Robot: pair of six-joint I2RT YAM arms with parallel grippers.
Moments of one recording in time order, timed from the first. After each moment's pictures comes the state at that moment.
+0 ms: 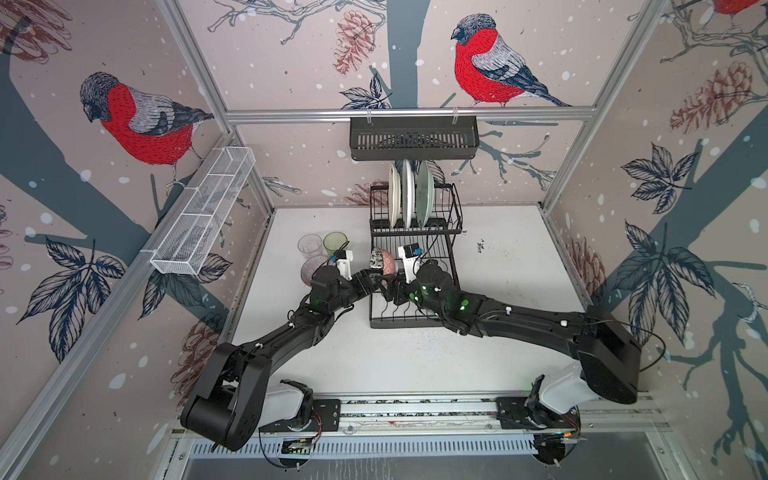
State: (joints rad) left arm -0.35 1.28 0.48 0.47 0.47 -0.90; right arm 1.02 1.54 0.97 0.26 0.11 0.52
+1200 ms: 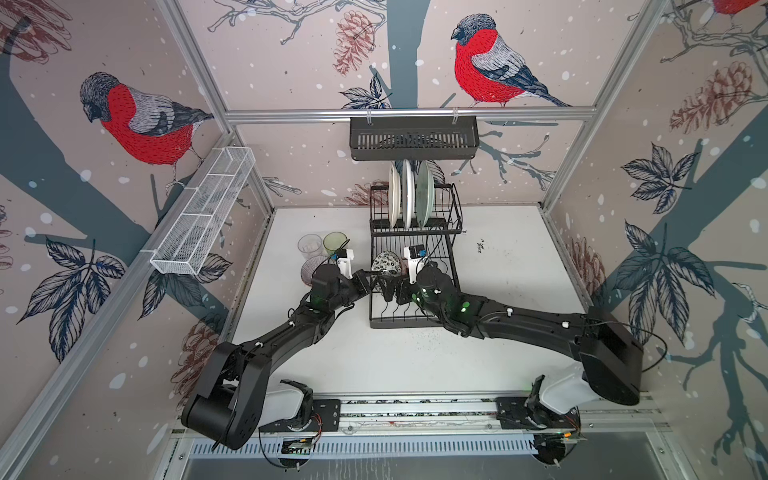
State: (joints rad) left arm -0.35 1.27 0.50 0.44 0.47 -0.89; right arm 1.03 1.52 0.94 0.23 0.26 0.53
